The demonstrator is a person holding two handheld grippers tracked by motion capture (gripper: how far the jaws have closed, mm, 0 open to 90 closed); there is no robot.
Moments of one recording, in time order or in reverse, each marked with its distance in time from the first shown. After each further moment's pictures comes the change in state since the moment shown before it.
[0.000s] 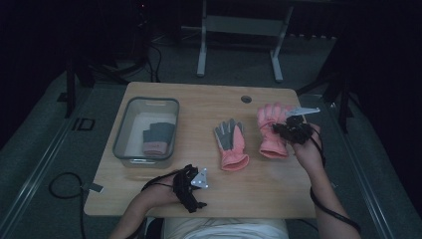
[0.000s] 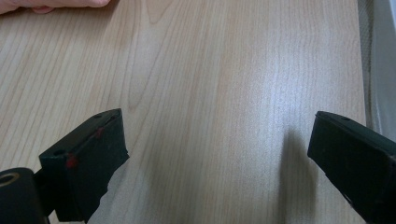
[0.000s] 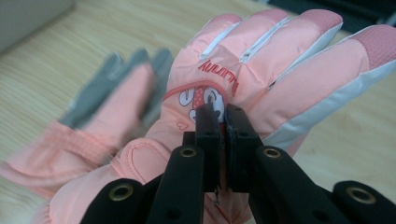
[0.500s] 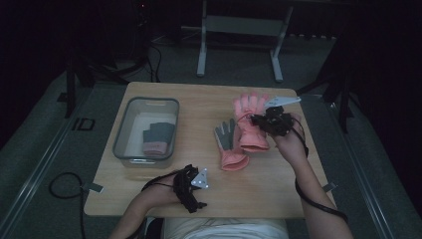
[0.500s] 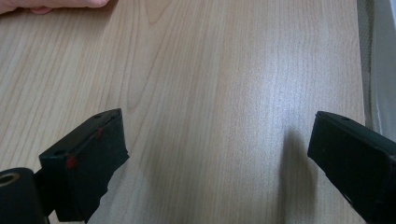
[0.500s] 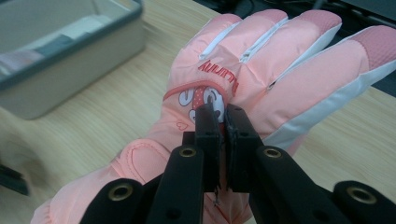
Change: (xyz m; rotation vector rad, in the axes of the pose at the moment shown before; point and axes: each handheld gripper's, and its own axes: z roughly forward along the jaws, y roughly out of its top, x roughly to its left) left arm -0.001 0.001 0.000 0.004 -0.003 0.004; right arm 0.060 0.052 -0.004 -0.069 0.115 -0.104
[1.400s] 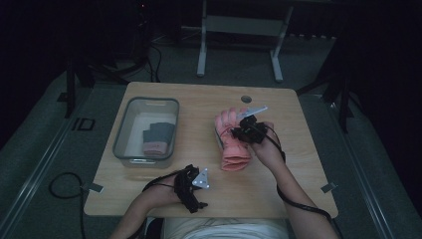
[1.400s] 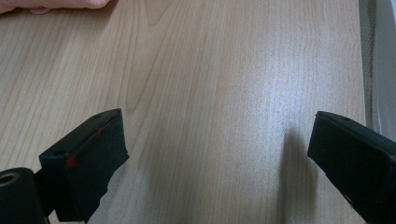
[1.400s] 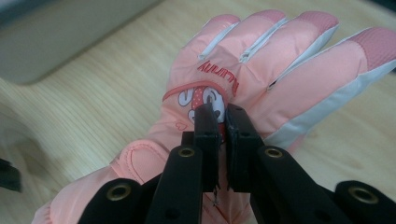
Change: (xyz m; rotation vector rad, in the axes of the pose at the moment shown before) left arm 0.000 0.001 0.001 0.001 0.004 -0.009; right arm 0.033 -0.018 0.070 0.161 0.056 -0.024
